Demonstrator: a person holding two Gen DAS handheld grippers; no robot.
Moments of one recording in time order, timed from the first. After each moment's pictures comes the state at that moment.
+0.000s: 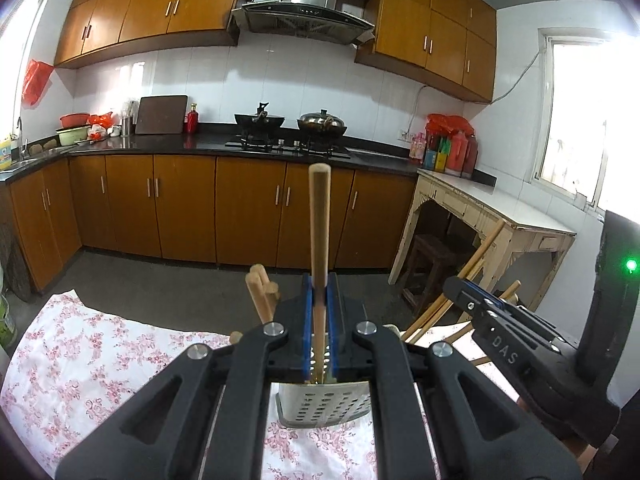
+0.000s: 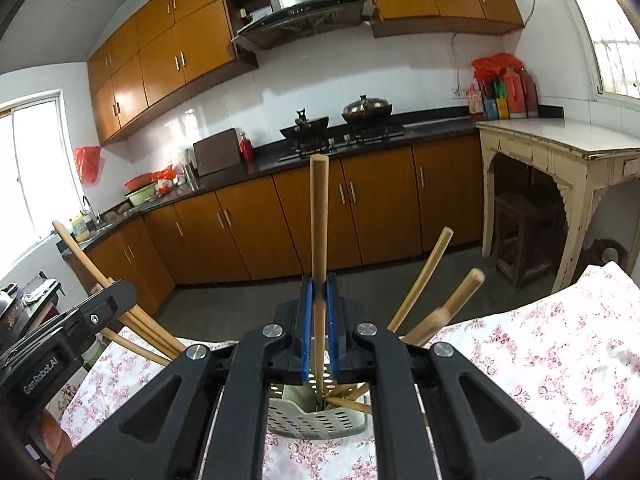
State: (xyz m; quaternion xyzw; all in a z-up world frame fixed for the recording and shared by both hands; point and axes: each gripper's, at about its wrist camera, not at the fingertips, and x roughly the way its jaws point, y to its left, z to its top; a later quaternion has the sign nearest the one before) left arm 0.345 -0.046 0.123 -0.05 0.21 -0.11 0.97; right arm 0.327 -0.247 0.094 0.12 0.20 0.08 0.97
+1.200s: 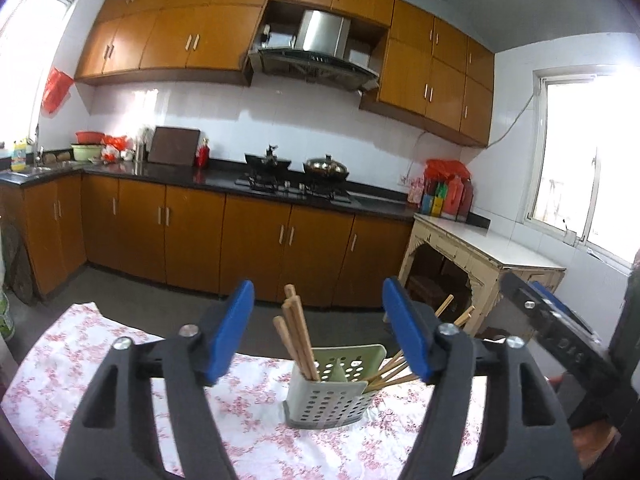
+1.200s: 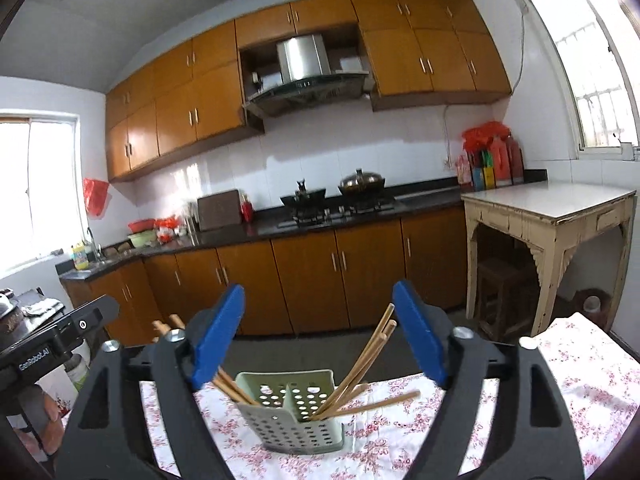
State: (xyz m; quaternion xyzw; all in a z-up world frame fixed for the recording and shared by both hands) left arm 0.258 -0.003 0.164 -0.08 0.13 -0.10 0.98; right arm 0.231 -0.268 0.151 0.10 0.07 0.06 0.99
